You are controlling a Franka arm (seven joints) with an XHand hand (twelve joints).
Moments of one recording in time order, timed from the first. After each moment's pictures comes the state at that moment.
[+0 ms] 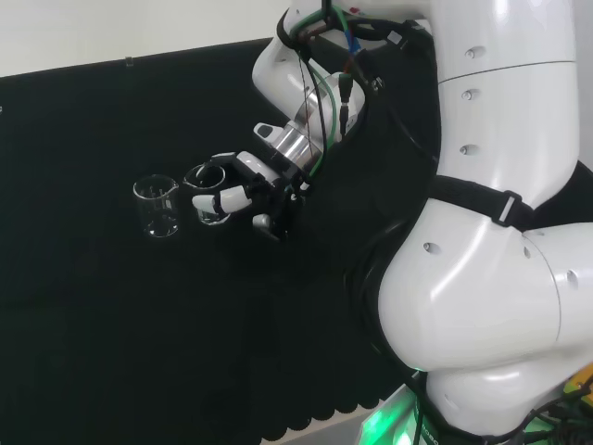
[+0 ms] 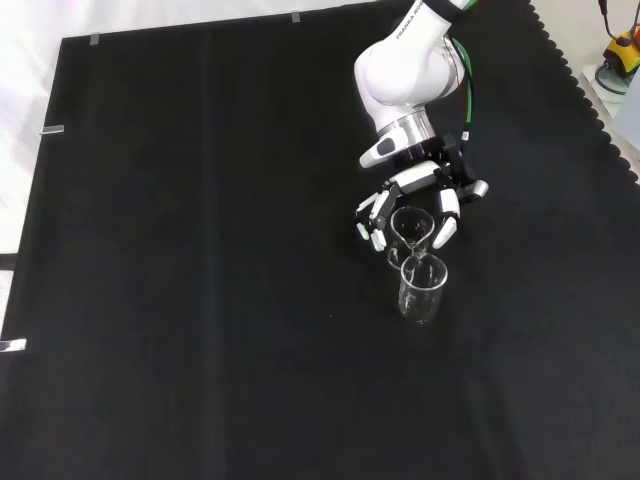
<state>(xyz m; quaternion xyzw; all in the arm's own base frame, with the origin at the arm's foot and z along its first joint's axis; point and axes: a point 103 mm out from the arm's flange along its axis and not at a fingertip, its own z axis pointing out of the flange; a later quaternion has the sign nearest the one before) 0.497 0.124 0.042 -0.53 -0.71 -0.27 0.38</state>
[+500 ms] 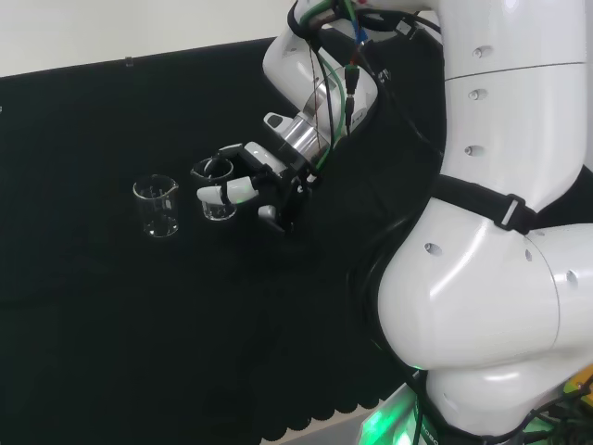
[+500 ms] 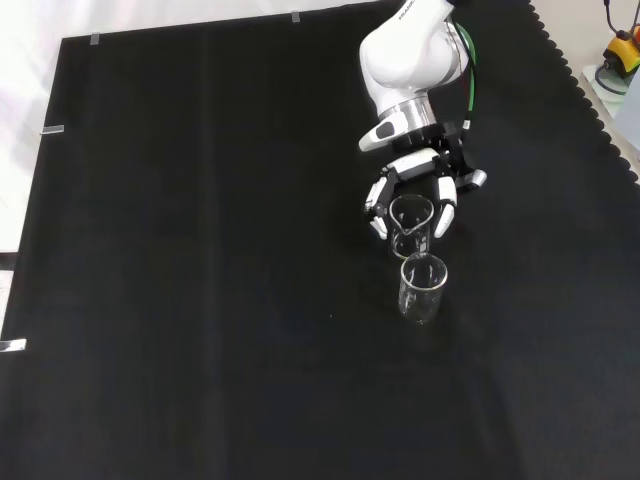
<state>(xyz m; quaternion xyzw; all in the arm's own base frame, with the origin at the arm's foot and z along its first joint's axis) 0.502 0.109 0.061 -0.54 -0.70 -0.29 0.37</state>
